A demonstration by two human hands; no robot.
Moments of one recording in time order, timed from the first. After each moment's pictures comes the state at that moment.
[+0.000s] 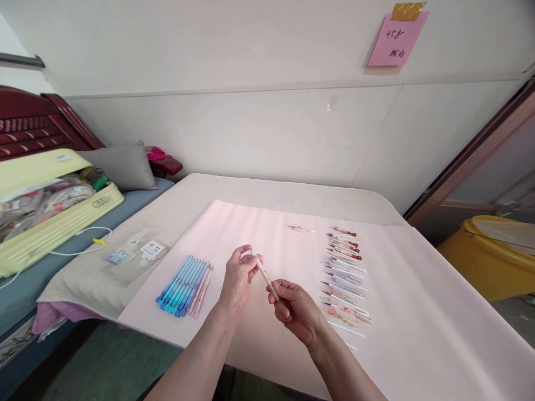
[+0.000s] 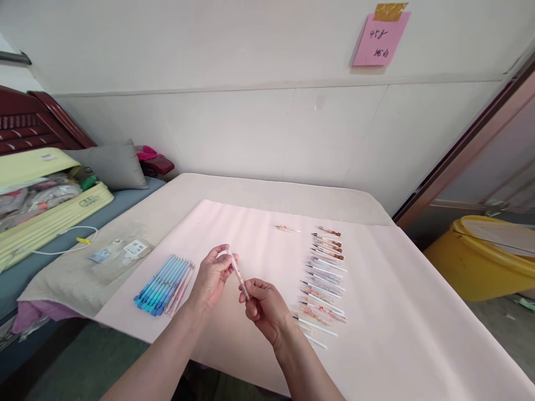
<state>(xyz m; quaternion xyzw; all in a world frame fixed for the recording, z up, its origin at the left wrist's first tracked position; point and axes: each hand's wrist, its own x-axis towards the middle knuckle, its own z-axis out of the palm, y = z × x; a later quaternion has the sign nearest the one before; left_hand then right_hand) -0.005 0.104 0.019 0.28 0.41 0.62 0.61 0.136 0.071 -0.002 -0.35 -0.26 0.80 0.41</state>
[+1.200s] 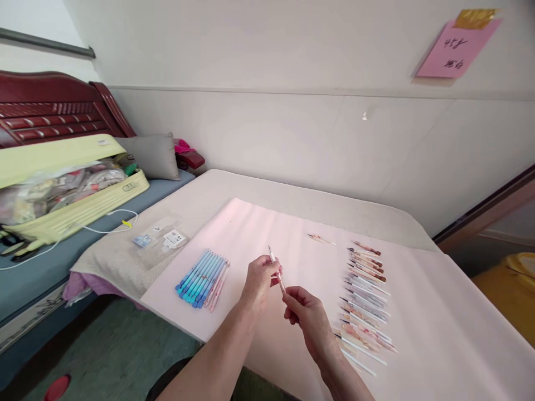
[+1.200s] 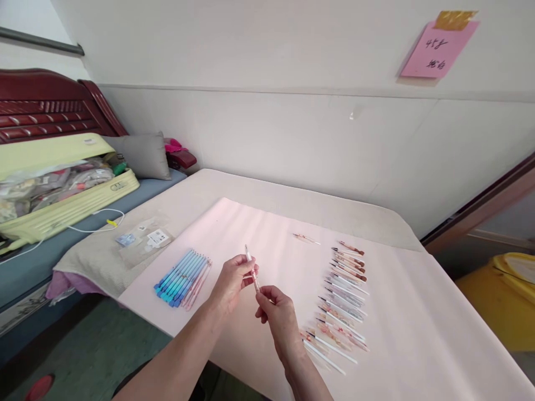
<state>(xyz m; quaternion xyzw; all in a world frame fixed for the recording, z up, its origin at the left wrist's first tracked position) -0.008 0.101 0.027 0.30 0.50 0.55 0.60 0.115 0.065 -0.009 -0.52 -0.45 0.60 0.41</state>
